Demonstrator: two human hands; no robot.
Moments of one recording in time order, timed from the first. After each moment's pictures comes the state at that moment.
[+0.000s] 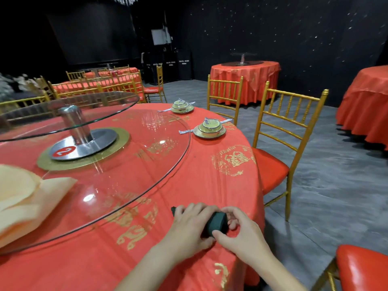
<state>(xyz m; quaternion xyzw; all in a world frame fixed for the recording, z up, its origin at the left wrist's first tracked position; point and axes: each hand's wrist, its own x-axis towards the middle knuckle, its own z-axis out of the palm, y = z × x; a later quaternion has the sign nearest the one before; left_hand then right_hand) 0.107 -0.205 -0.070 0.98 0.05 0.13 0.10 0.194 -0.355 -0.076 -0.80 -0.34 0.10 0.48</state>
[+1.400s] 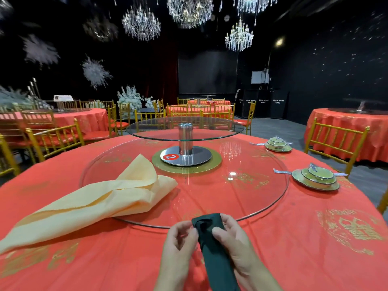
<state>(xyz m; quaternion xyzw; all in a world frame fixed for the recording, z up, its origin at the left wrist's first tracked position) -0.027 -0.129 -0.065 0.47 0.33 0.55 0.61 0.098 -0.172 -0.047 -0.39 -0.39 0.52 0.65</state>
